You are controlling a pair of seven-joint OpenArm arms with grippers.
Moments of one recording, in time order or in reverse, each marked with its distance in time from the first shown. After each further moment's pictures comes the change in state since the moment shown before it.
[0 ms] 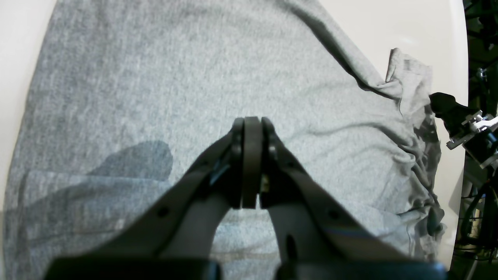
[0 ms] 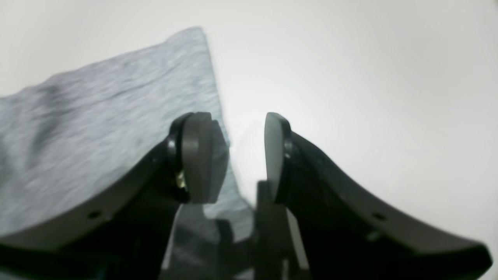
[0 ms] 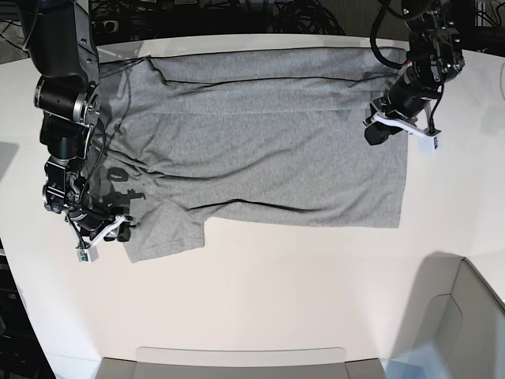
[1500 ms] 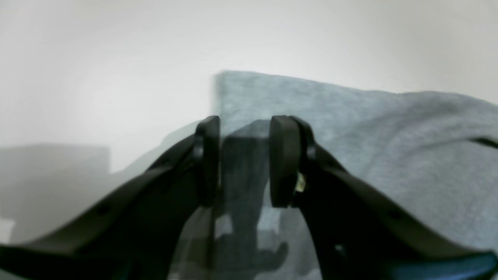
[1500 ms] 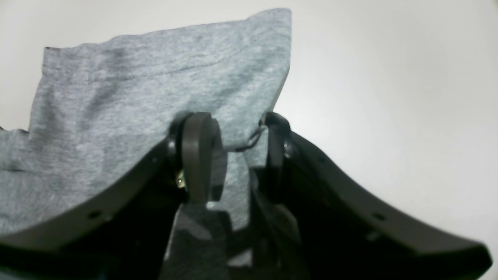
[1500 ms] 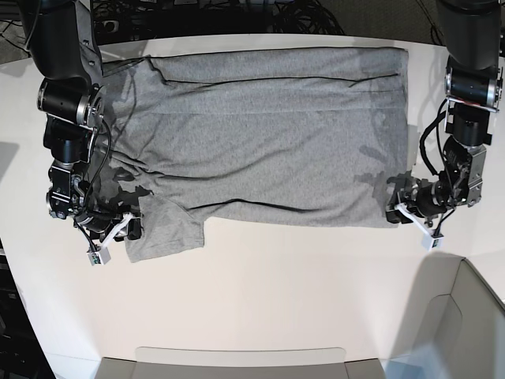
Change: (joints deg) left arm -56.3 -16.2 39.0 -78.4 0.4 -30.7 -16.7; right arm 0.6 -1.1 -0.1 0.6 -4.5 3.4 -2.4
